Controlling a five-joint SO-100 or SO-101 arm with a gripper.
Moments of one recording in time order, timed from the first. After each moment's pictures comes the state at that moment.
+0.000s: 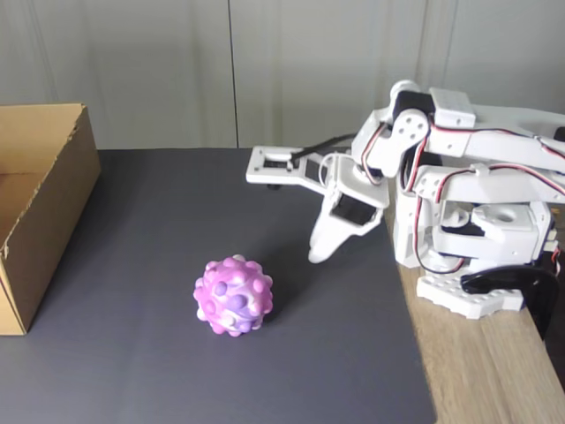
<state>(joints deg) 14.9 179.4 174.3 61.3 182.5</state>
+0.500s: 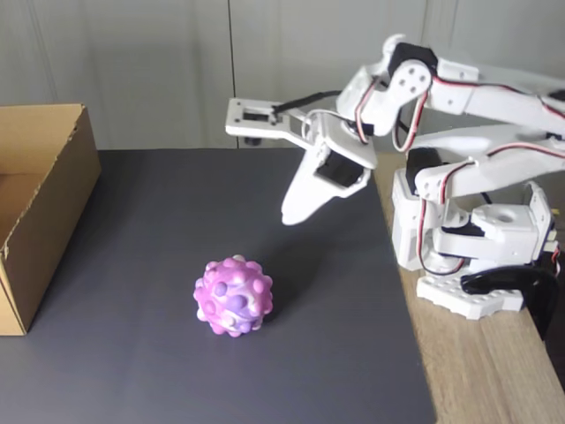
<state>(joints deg) 8.5 160.1 150.5 58.0 183.1</state>
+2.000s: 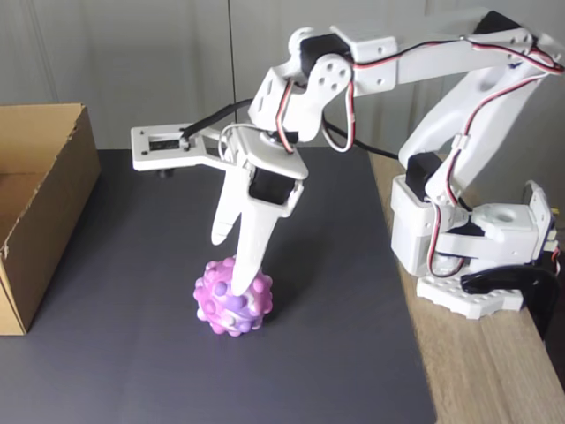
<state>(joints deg) -4.1 119.9 128.4 43.9 182.5</state>
